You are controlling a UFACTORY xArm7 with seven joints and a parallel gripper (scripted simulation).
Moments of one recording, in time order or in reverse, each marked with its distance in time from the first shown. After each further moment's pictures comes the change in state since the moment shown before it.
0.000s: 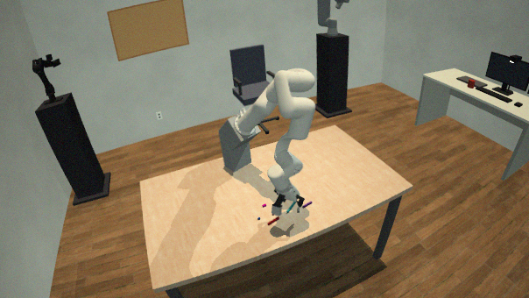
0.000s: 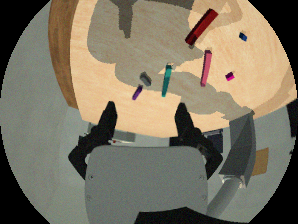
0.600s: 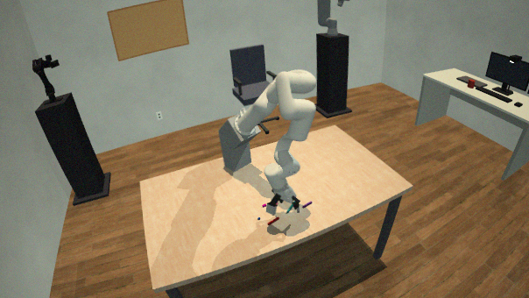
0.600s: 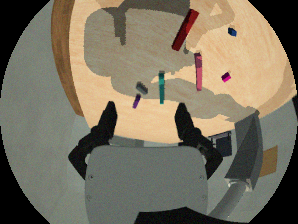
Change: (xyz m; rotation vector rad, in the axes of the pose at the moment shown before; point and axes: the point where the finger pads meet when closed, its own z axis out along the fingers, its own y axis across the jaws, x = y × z) arm 0.014 0.013 0.001 0.033 0.067 0.091
